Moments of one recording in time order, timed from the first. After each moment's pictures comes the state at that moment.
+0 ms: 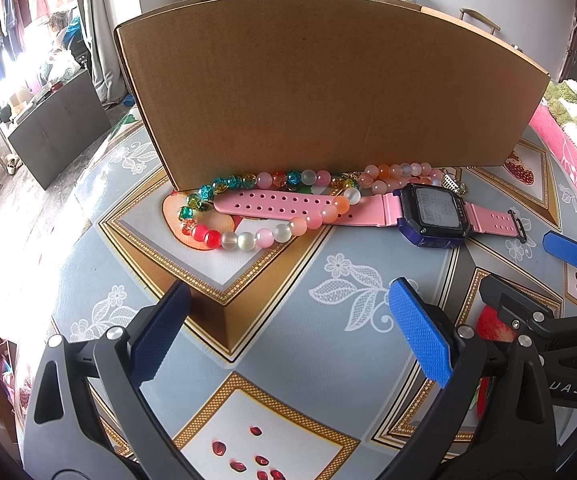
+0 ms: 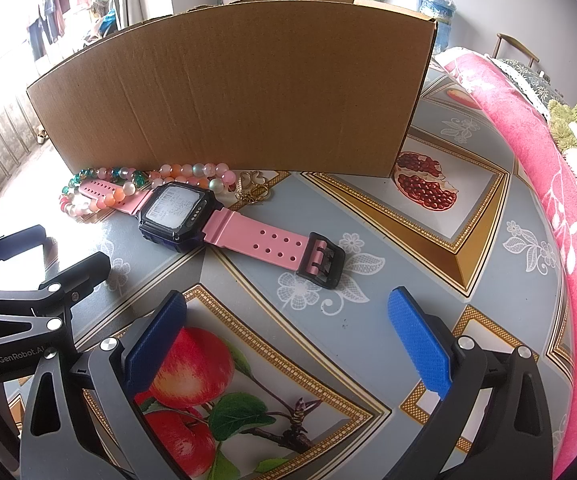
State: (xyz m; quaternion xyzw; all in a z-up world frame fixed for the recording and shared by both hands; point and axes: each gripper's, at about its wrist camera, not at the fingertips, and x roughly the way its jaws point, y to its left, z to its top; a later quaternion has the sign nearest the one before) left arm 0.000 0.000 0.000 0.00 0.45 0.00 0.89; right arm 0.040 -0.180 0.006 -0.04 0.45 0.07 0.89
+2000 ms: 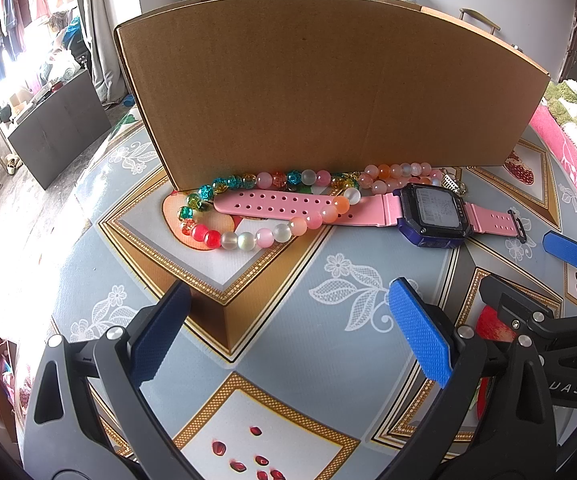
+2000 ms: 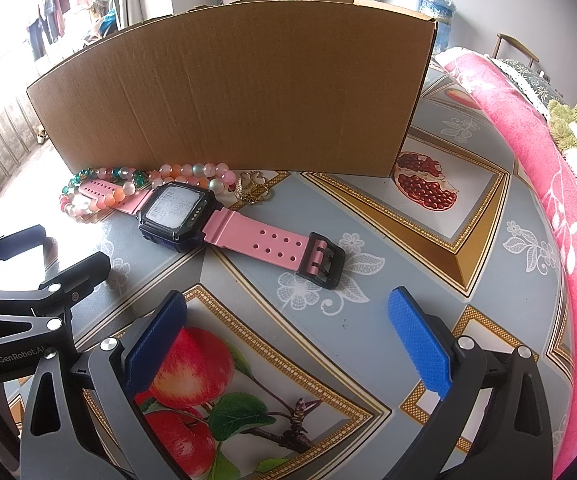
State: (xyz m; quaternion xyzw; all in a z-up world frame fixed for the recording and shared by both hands) left arm 0.000 0.000 0.000 0.00 0.45 0.00 0.89; right arm 0.040 -0.181 0.006 -0.04 0.45 0.07 0.89
